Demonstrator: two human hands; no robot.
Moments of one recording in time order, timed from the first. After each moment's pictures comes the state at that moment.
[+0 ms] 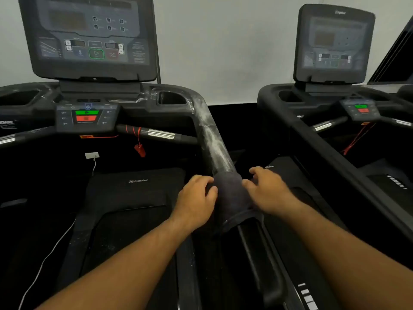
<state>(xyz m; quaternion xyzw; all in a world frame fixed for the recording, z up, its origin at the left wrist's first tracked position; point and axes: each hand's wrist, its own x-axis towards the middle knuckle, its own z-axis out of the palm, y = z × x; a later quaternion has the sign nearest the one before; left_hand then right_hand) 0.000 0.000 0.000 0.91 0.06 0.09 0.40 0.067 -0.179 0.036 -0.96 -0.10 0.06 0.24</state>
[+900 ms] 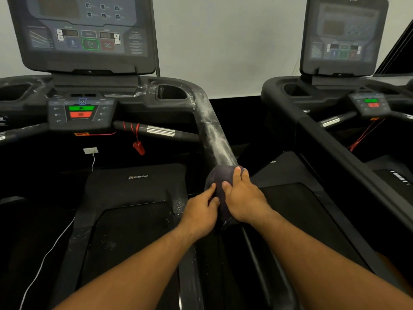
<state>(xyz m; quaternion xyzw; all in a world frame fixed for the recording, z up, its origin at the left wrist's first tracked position) 0.019 0.001 -0.044 0.86 0.10 0.00 0.50 0.071 -0.115 0.001 -0.97 -0.09 0.14 0.18</state>
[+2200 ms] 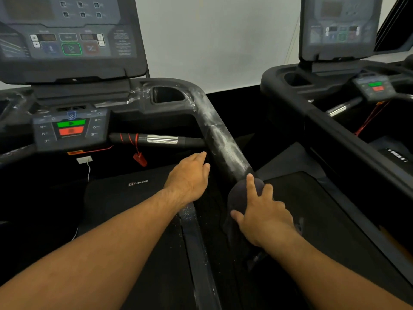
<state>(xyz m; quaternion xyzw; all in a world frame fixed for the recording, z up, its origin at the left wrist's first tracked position) 0.099 0.089 0.014 0.97 0.00 0.01 0.24 0.057 -0.097 -0.001 -0.99 0.00 0.11 0.06</state>
